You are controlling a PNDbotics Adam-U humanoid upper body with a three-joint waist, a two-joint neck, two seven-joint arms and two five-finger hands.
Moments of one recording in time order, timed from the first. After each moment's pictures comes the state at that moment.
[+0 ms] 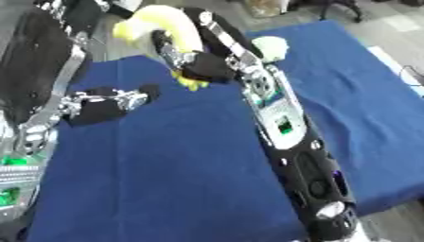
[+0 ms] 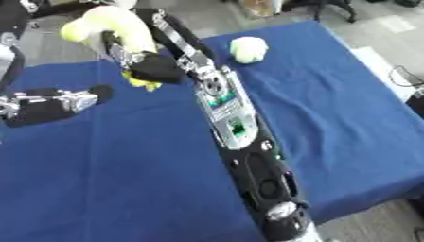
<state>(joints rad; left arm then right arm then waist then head) -0.57 0.22 -0.34 -1.92 -1.07 -0.14 0.07 -0.65 0.06 0.15 -1.65 0.36 -0.03 0.32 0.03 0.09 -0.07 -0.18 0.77</state>
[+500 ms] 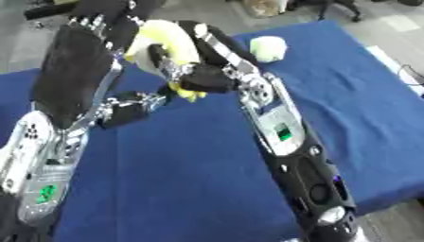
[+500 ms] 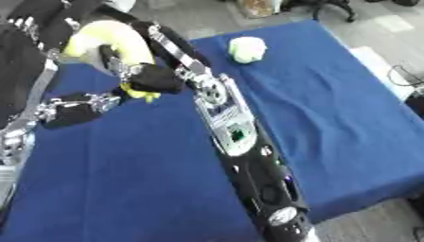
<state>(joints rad) -0.57 0.18 -0.39 -1.84 -1.19 -0.16 0.10 -0.63 0.06 0.19 -1.65 0.32 -0.03 0.36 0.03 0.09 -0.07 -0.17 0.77</state>
